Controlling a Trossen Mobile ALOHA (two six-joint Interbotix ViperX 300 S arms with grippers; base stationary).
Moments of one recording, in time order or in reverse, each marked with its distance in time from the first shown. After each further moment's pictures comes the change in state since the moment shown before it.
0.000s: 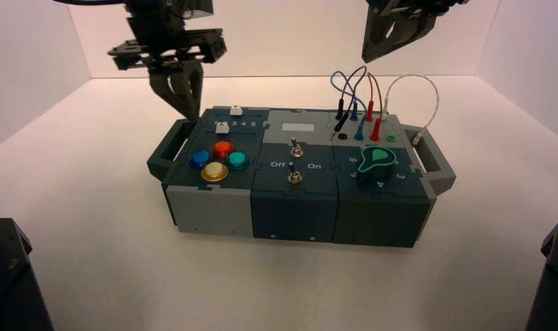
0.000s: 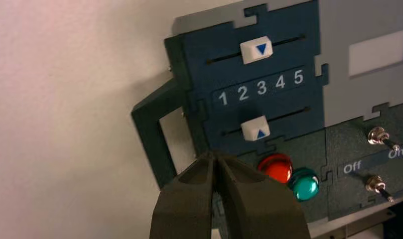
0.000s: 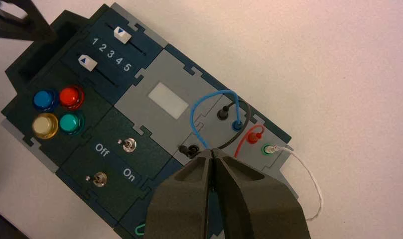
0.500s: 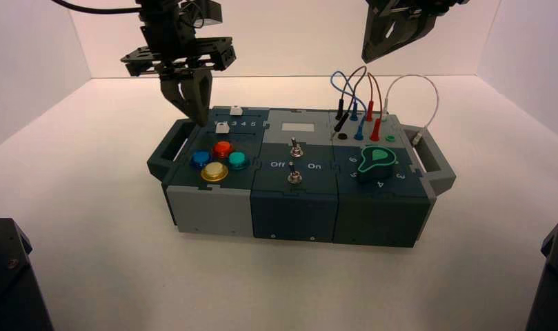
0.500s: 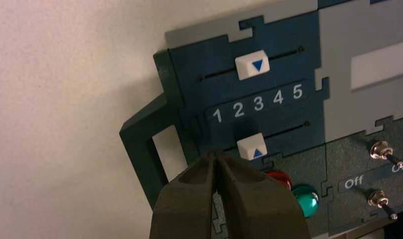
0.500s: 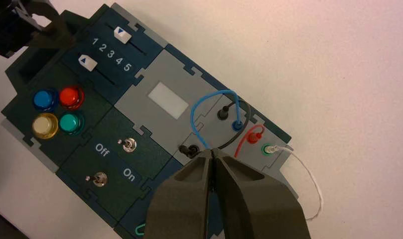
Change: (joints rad) left arm -0.012 0.060 -0.035 -0.008 -0.018 0.000; right arm 0.000 0.000 0.000 0.000 -0.002 0.000
